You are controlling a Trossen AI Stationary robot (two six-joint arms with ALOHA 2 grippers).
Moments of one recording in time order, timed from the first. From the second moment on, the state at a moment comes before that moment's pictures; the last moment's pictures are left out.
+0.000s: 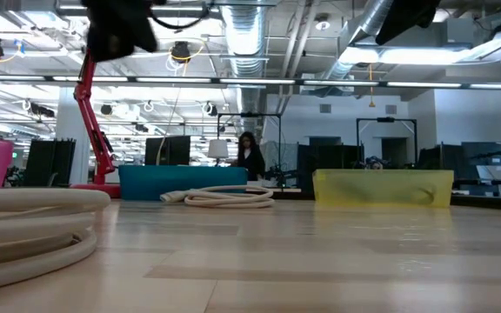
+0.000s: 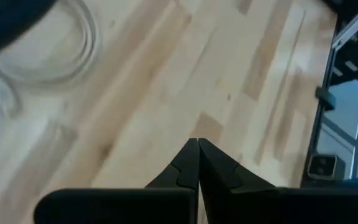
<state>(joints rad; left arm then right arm) -0.31 1.24 1.01 -0.65 -0.16 -0.76 0.16 1.11 1.22 -1.07 0.50 0.38</state>
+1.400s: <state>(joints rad) 0.03 1.58 1.01 -0.24 -0.08 -0.21 0.15 1.11 1.22 -1.08 0.50 0.39</state>
